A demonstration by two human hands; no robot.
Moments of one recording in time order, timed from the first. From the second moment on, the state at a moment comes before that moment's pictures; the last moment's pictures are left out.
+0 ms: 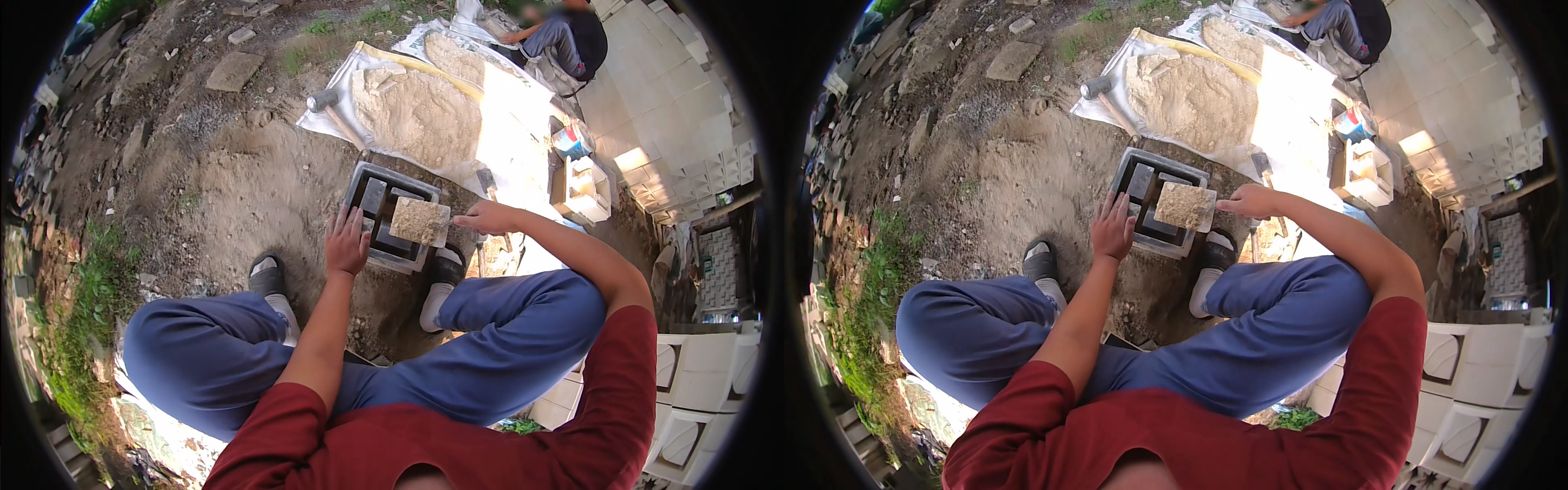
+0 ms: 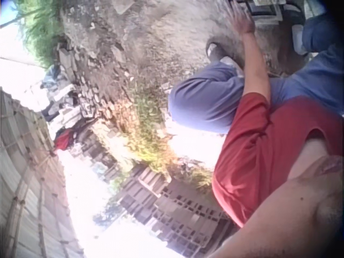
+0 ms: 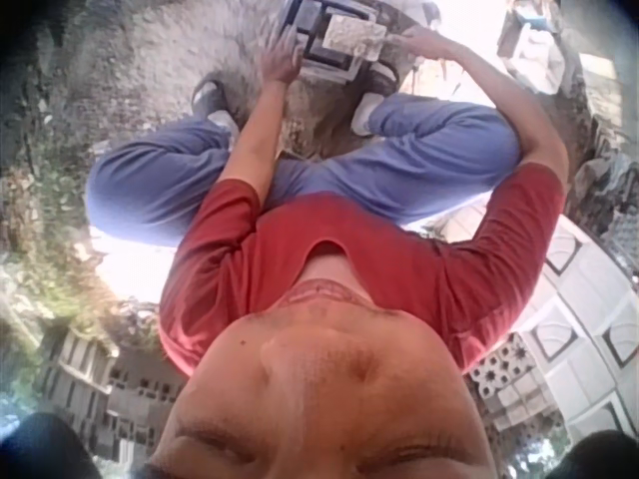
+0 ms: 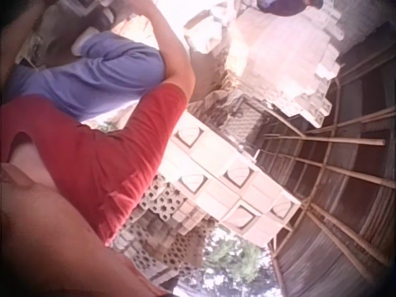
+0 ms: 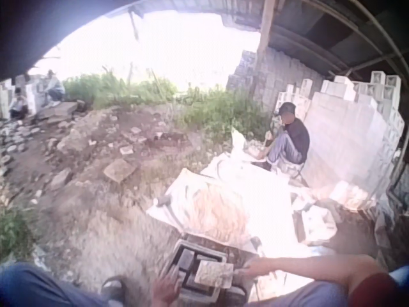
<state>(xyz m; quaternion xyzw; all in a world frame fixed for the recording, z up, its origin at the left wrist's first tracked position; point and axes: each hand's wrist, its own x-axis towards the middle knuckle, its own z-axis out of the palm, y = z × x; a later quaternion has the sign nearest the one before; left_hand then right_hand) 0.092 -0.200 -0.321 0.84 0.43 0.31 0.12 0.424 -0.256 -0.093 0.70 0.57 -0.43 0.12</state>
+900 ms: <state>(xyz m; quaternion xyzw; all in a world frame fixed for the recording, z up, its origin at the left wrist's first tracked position) 0.094 -0.200 -0.324 0.82 0.45 0.34 0.13 0.383 -0.255 -0.115 0.75 0.27 -0.60 0.06</state>
